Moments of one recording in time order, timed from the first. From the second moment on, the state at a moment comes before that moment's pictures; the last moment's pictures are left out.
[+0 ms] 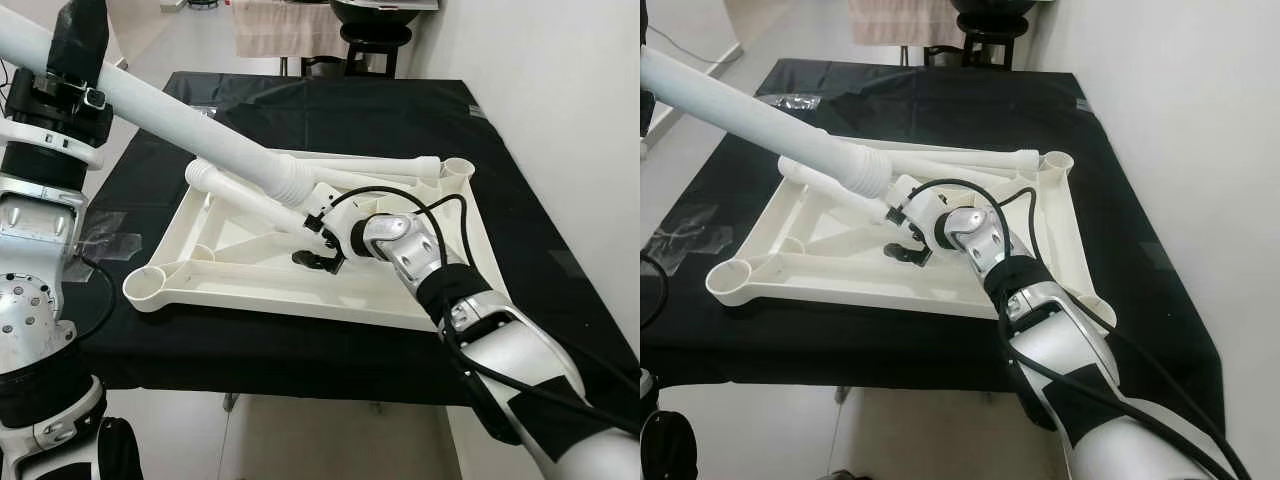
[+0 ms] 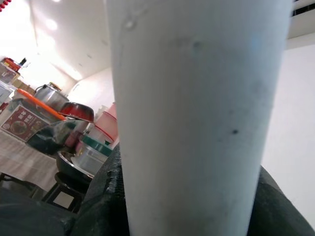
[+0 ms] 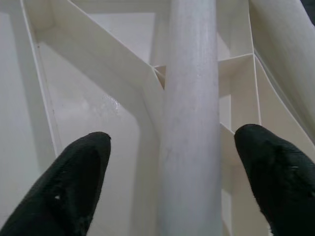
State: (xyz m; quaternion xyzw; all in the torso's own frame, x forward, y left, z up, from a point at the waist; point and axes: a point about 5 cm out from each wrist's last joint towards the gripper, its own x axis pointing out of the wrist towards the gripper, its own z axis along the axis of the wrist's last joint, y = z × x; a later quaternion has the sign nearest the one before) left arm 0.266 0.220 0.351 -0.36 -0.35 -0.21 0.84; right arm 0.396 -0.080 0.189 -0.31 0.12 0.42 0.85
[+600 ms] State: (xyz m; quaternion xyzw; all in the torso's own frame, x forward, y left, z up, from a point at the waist) left arm 0.267 0.218 0.351 -0.36 -0.35 -0.21 0.84; right arm 0.395 -0.091 0.182 -0.36 0.13 0.43 0.82
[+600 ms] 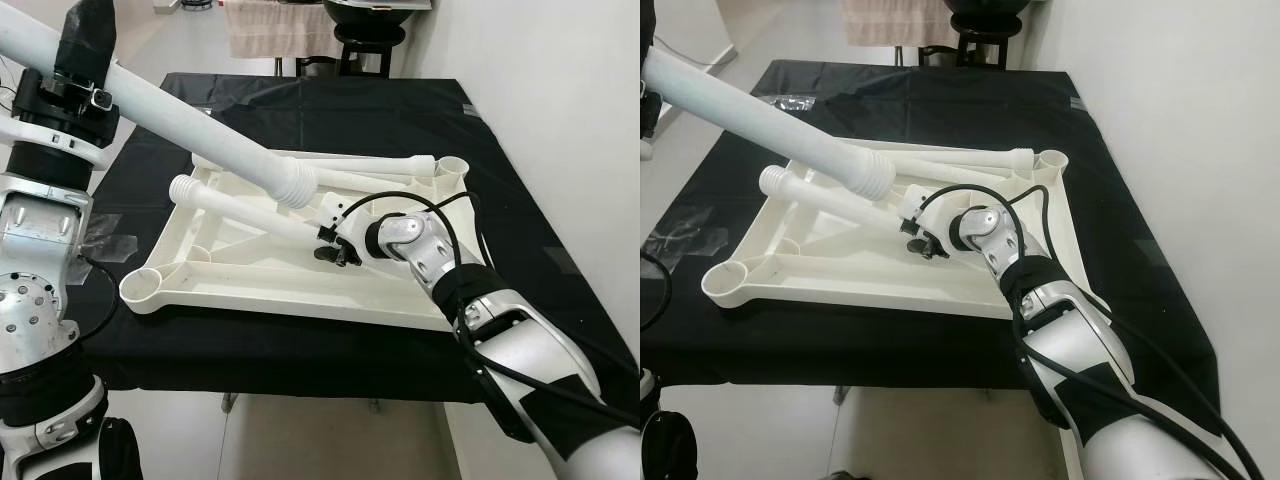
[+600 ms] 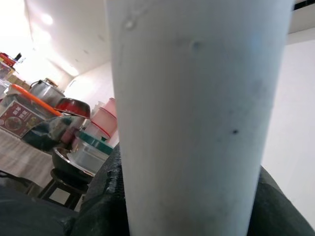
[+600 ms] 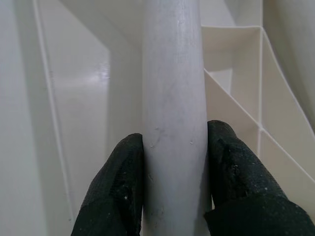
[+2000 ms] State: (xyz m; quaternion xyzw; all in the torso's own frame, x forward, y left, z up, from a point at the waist) left arm 0.260 0.222 0.361 -0.30 -0.36 -0.24 0.85; right arm 0.355 -0.221 0.215 -0.26 0.14 0.52 0.80
